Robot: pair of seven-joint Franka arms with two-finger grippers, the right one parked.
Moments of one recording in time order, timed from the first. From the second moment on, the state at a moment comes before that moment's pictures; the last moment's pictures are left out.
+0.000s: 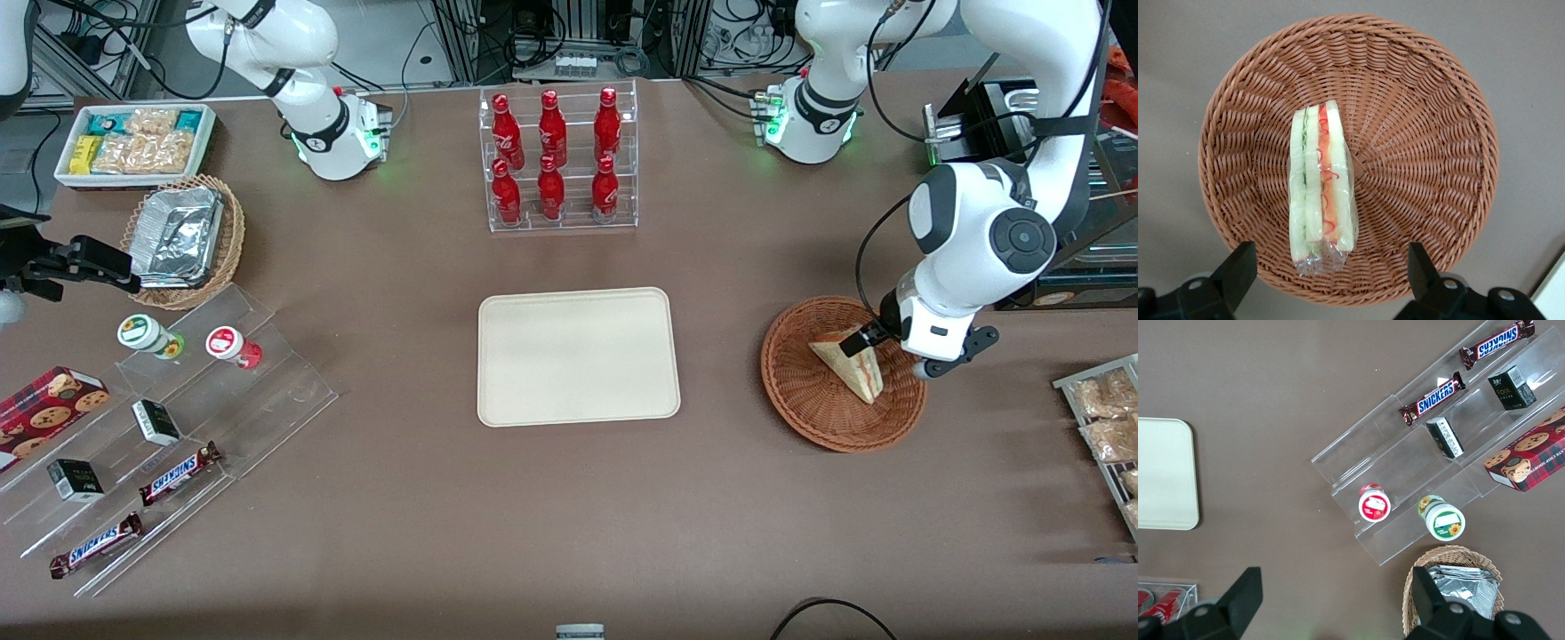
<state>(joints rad) 0.02 0.12 -0.09 -2.20 -0.02 2.30 -0.57</state>
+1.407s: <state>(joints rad) 0.02 0.24 -0.07 -2.32 -0.02 2.60 -0.61</state>
